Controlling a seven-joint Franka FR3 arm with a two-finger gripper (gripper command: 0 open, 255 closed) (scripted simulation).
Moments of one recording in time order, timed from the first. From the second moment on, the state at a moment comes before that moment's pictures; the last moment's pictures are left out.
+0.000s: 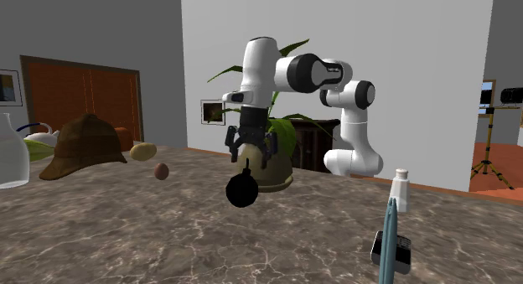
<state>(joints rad) -0.10 0.11 -0.38 -1.58 -0.02 1.78 -0.40</state>
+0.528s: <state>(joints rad) -0.10 0.10 -0.38 -1.60 -0.02 1.80 -0.40</state>
